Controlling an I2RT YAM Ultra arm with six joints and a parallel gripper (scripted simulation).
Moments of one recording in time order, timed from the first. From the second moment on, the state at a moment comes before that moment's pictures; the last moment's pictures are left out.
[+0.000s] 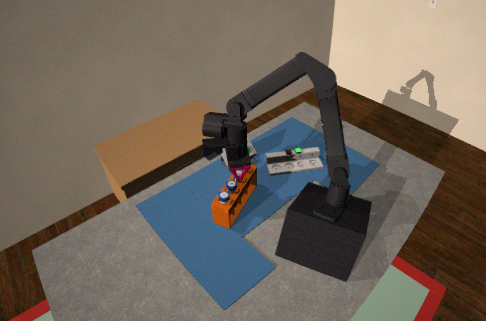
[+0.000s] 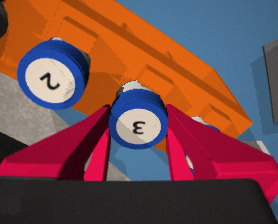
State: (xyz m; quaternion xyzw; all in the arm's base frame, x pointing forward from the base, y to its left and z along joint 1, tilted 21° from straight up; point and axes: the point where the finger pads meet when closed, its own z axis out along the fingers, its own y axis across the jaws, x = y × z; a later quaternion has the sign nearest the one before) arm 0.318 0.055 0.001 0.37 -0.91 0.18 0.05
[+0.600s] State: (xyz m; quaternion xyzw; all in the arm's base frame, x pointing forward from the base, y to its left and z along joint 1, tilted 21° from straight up) arm 0.318 0.055 0.001 0.19 -0.96 0.19 0.01
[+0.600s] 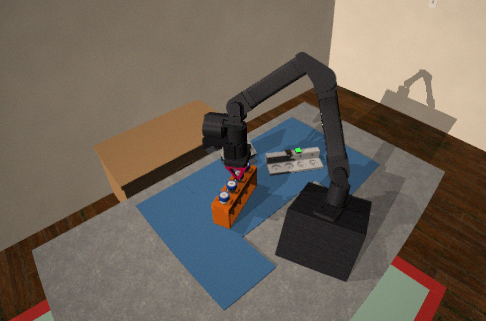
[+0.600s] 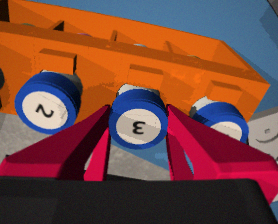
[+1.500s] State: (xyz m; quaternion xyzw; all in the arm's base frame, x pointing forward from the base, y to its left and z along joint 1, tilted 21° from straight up) arm 0.318 0.055 0.001 0.00 -0.98 0.18 -0.02
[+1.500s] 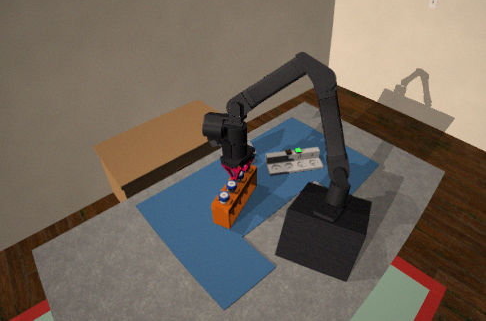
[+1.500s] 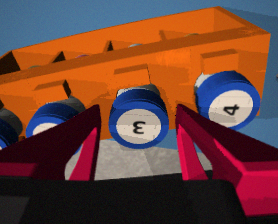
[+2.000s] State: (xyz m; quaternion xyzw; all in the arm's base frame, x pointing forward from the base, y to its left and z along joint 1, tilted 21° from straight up) arm 0.318 0.055 0.001 0.14 -0.97 0.19 0.00
